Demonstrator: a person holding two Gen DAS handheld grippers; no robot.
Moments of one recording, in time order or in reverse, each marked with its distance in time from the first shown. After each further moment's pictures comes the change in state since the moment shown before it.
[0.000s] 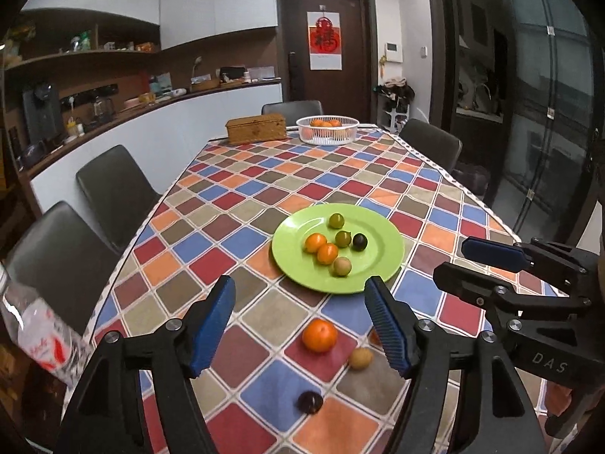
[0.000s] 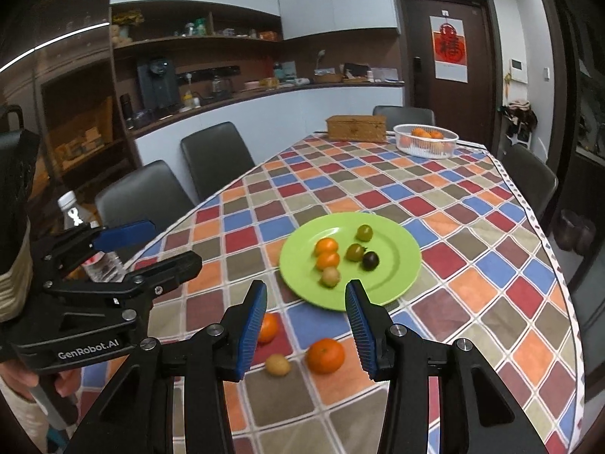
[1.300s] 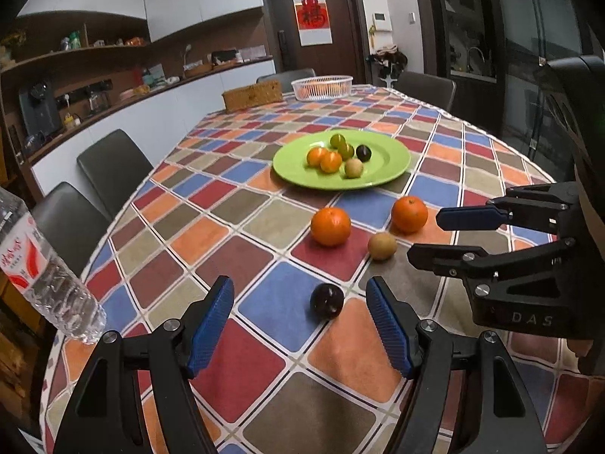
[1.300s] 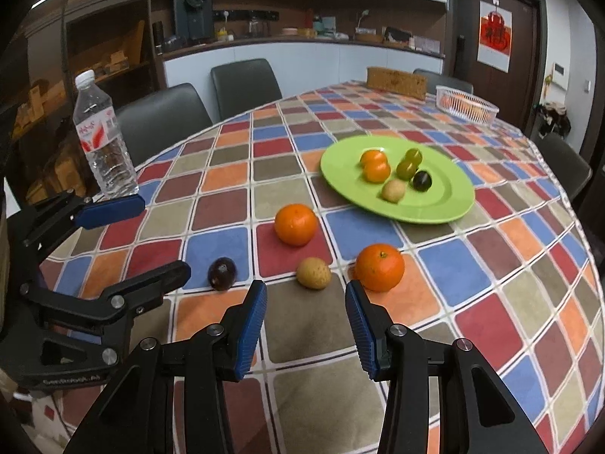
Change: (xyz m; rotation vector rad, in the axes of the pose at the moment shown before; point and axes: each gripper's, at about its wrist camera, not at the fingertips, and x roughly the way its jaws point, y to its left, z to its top) left arm 0.026 -0.001 -0.112 0.099 0.080 0.033; right arm 0.052 0.033 -0.085 -0.142 0.178 0.046
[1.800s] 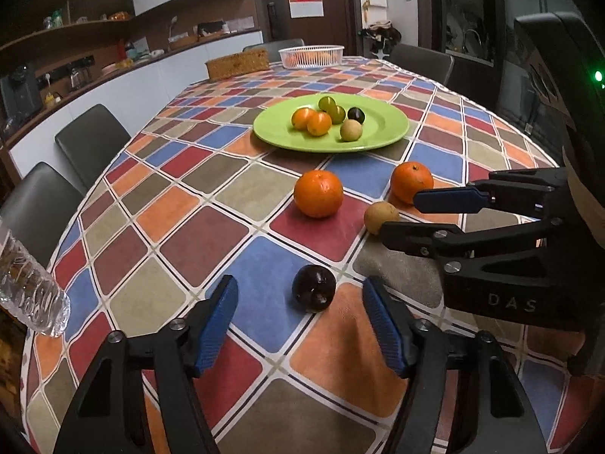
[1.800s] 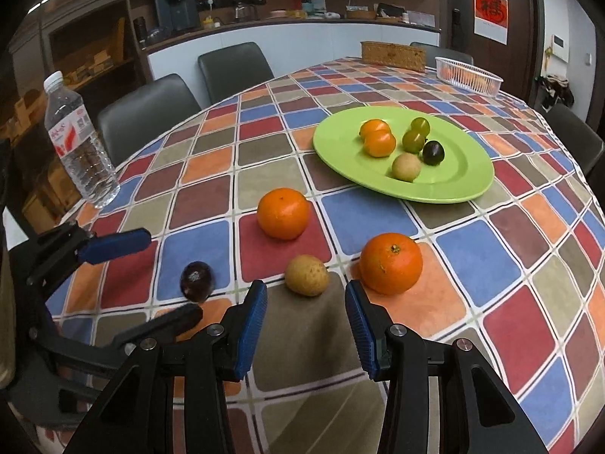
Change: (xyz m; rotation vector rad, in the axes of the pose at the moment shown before) left arm 0.040 -0.004 -0.005 -0.004 0.106 -0.057; right arm 0.041 -0.012 0.004 0.061 0.065 0.022
